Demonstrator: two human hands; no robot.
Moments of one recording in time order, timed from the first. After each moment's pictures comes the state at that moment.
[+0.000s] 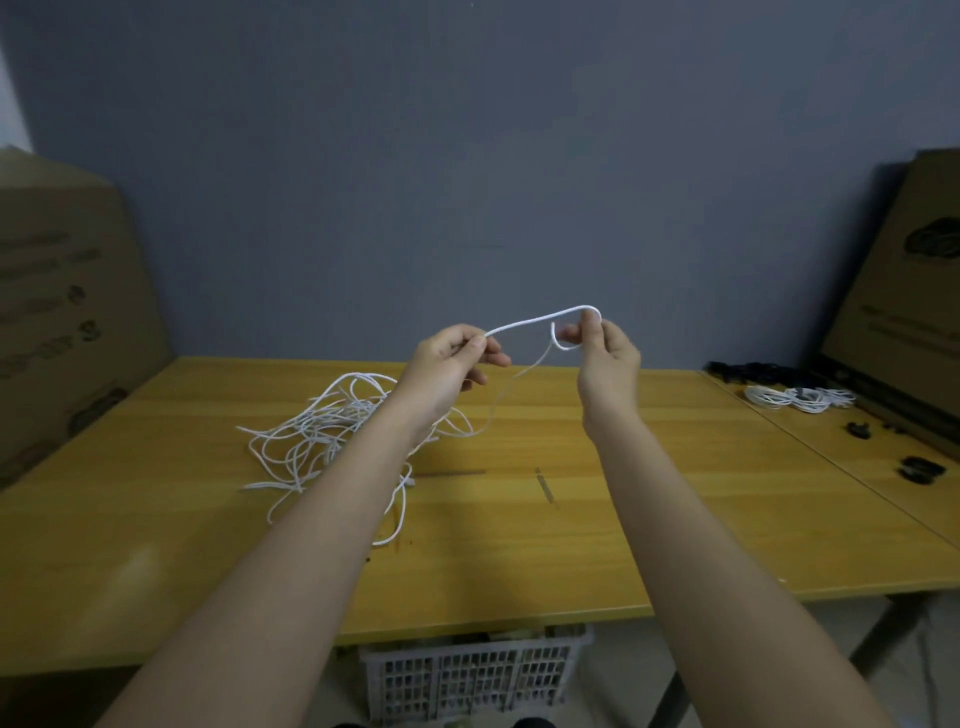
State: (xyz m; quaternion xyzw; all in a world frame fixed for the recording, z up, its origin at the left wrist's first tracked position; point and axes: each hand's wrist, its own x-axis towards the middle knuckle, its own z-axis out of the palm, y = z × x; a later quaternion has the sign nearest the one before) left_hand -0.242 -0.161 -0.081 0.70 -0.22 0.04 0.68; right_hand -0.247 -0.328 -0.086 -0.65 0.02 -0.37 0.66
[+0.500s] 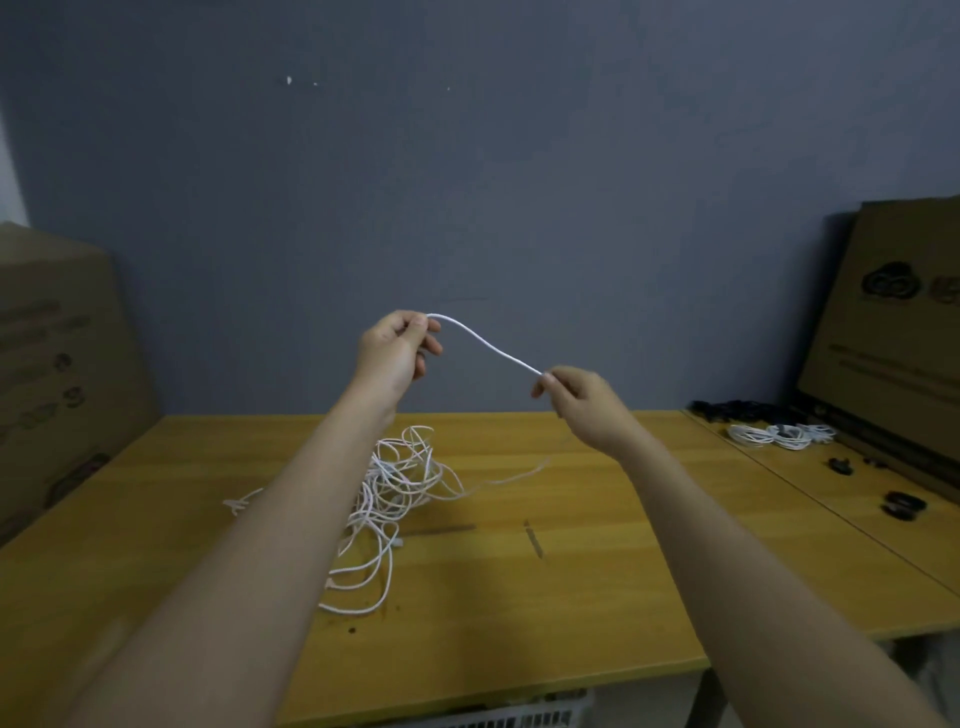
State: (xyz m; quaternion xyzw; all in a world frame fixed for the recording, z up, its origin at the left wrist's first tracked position) left_hand -0.210 -0.150 -0.021 0.65 -0.14 0.15 0.73; right_hand -0.234 -0.376 -0.059 -0.91 -0.09 -0.26 0.33
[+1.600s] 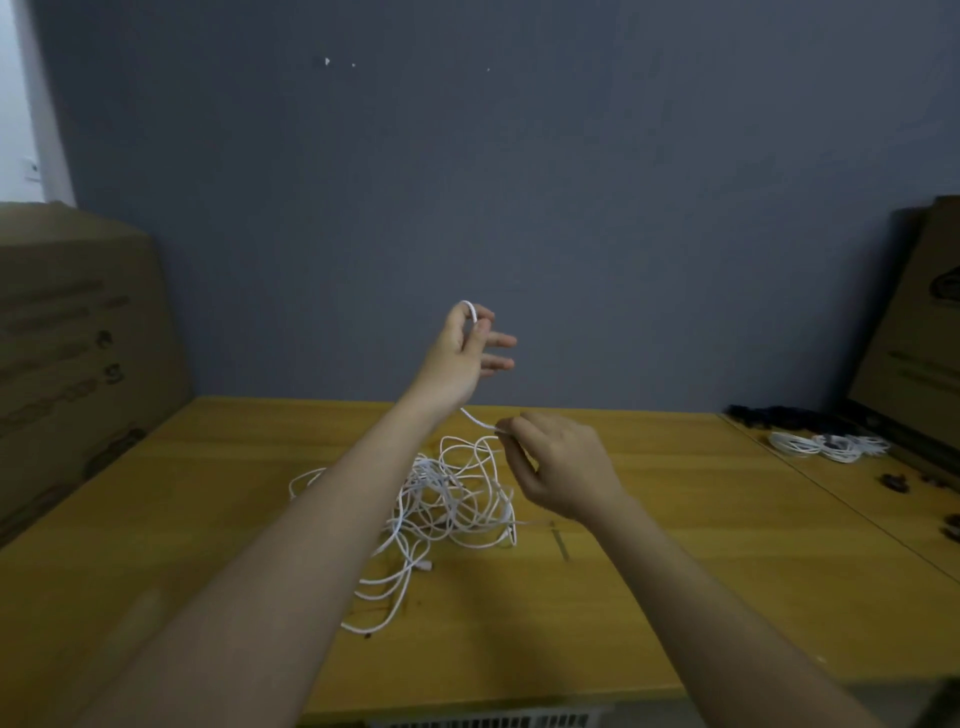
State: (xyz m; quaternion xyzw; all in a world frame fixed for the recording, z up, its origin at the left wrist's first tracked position) left_hand -0.209 -0.171 -0.030 0.67 -0.25 0.09 0.69; right_hand -0.247 -0.314 -0.105 -0.83 -0.29 -0.47 0.03
